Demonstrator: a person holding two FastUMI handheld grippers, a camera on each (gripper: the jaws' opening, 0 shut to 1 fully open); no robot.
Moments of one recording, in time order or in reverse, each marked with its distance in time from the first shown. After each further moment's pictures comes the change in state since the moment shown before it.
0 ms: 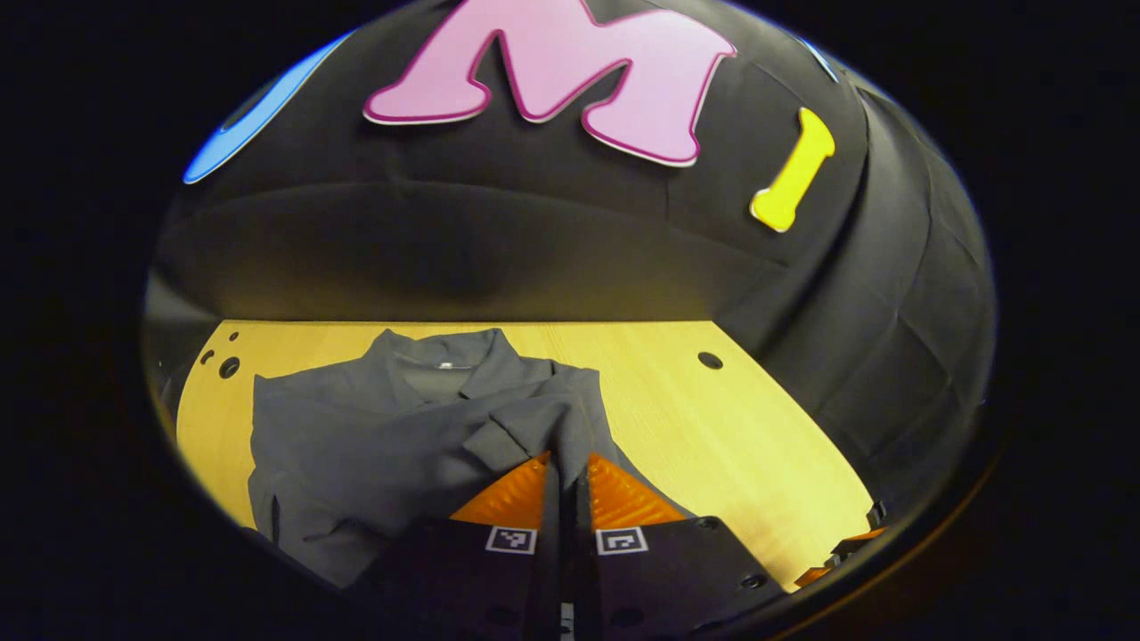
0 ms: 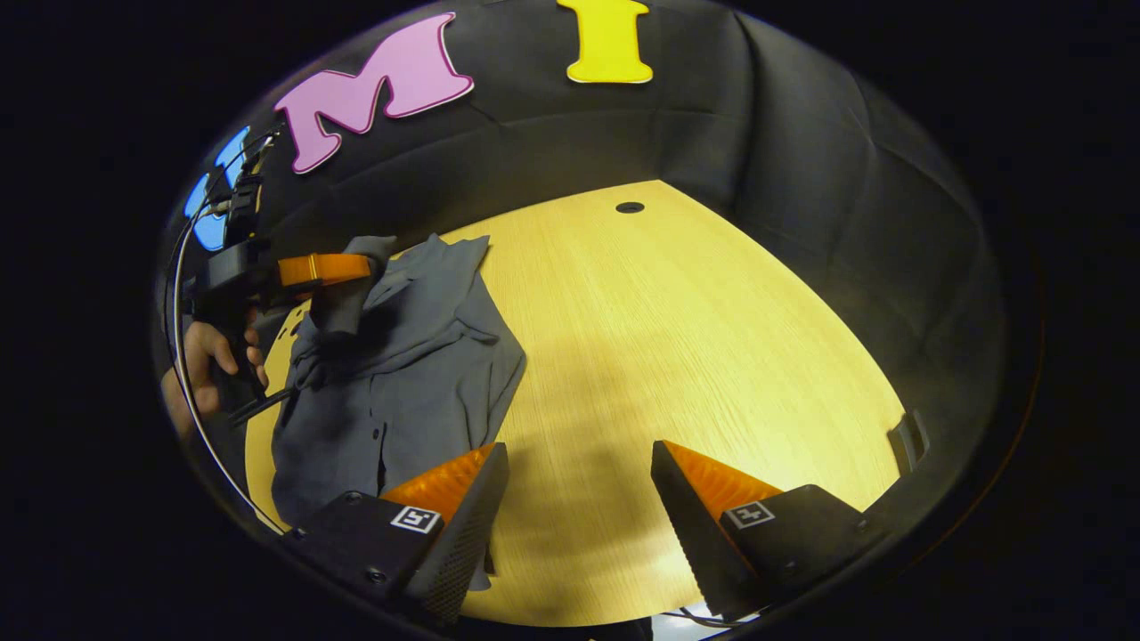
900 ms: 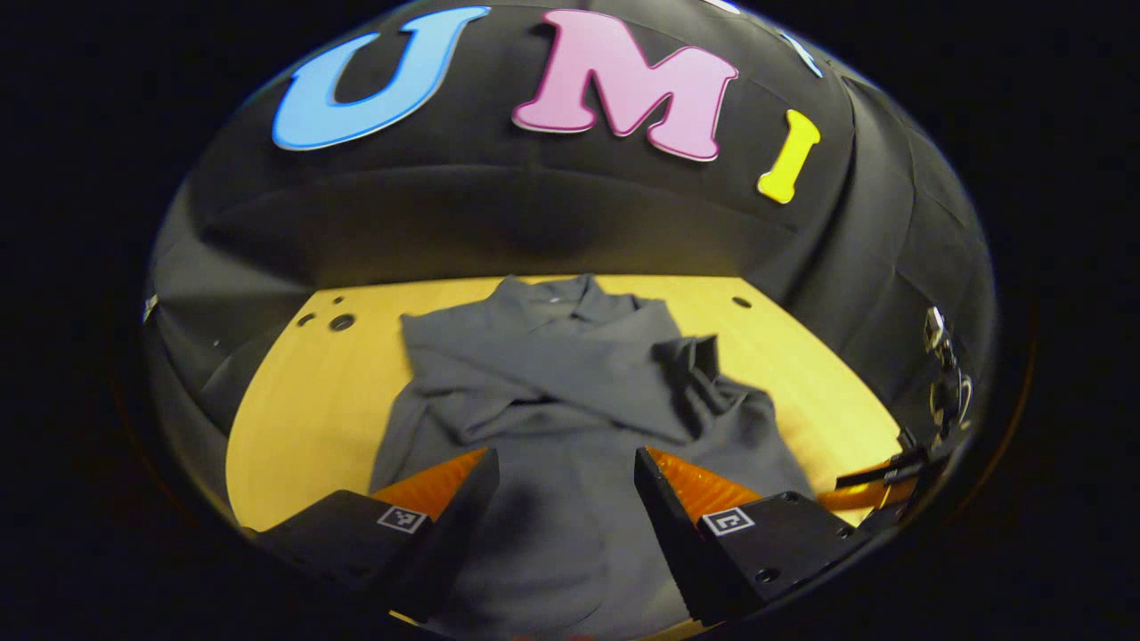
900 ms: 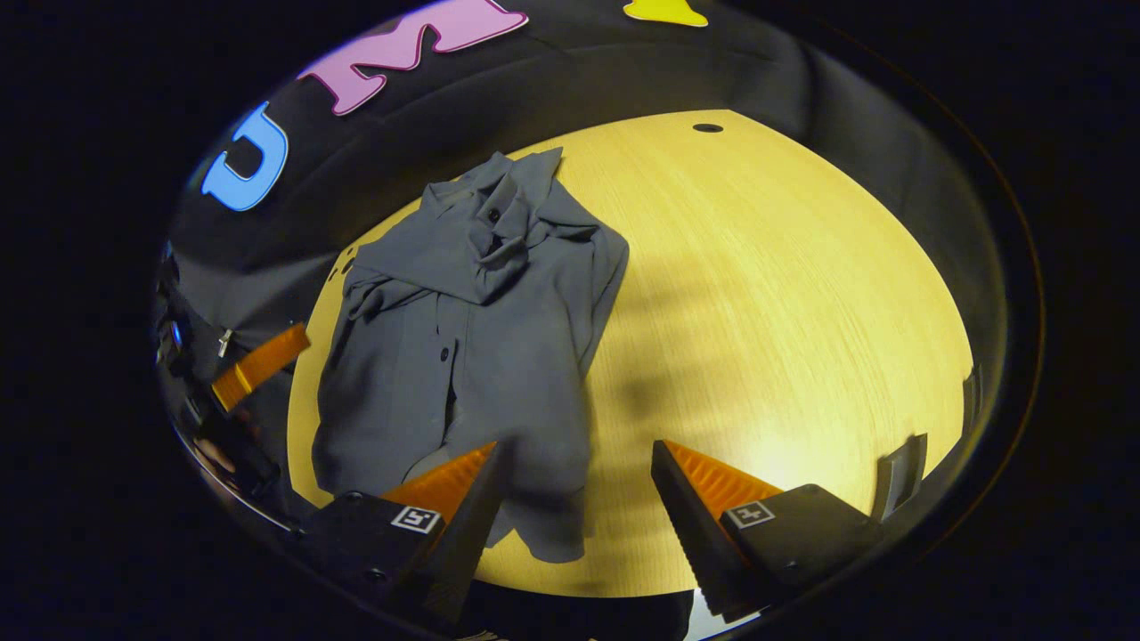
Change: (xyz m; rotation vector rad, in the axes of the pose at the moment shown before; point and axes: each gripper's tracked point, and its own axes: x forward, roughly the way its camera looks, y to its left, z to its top) left arm -0.208 0.149 -0.134 0.012 0.039 0.181; right arm 0.006 0.078 -0.080 -0.032 0.243 0.189
